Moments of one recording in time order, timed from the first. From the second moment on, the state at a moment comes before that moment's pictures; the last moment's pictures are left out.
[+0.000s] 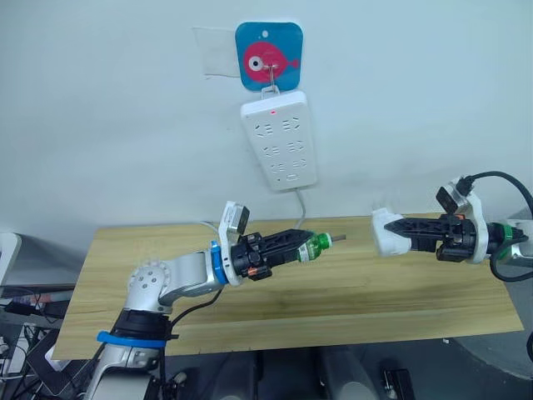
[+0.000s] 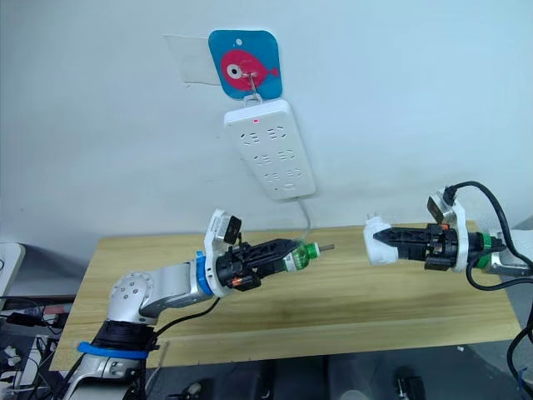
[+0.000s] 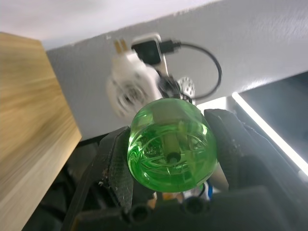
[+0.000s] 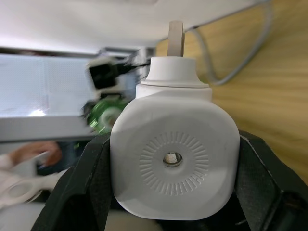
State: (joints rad) left arm -0.35 0.44 -0.03 0.00 -1.94 1.21 -0.17; right arm -0.54 -1.03 -0.10 0.30 1.54 1.49 0.54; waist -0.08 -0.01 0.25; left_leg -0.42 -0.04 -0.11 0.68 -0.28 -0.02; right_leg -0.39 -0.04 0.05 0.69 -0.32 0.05
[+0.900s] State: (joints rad) left arm -0.31 0.40 0.00 -0.24 -1.51 1.09 -0.49; right arm -0.47 -0.96 0.17 0.35 0.44 1.03 0.59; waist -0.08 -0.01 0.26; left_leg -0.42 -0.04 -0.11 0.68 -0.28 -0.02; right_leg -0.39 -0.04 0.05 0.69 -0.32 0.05
